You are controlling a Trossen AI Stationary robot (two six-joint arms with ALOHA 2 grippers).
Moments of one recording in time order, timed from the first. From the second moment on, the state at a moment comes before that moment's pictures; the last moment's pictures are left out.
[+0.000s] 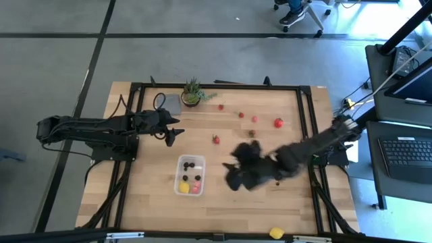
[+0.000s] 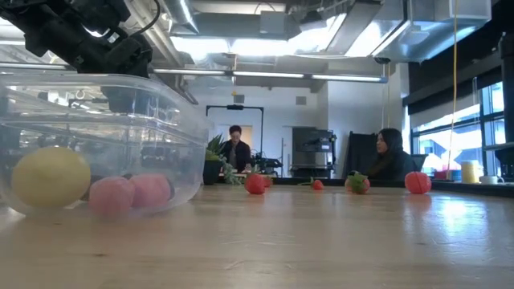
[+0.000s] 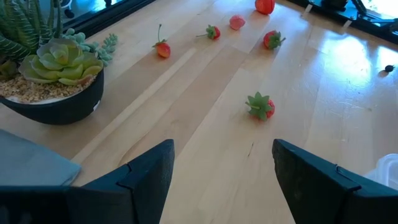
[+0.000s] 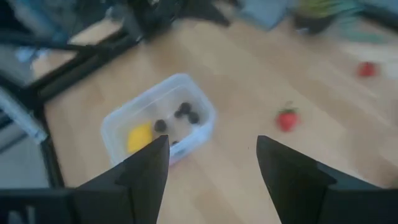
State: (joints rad) left arm 0.20 0.79 0.37 -0.13 -0.16 -0.33; right arm 0.50 1.70 1.64 -0.86 0.67 0.99
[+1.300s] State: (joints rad) left arm 0.20 0.79 0.37 -0.12 -0.16 -0.47; right arm 1.11 1.64 1.06 -1.17 0.46 1.83
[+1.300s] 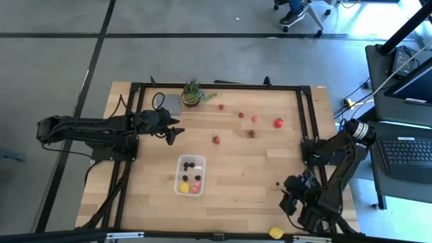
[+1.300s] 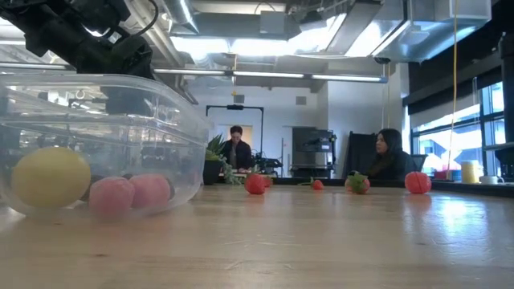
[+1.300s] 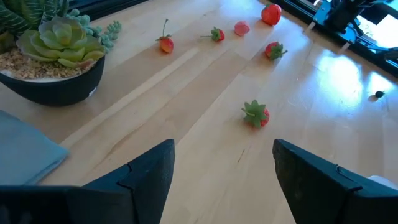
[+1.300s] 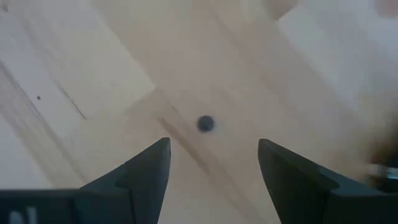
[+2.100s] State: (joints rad) left arm 0.20 0.79 0.37 -0.12 -0.16 -0.47; right arm 1.14 1.64 0.69 -0.66 0.57 1.88
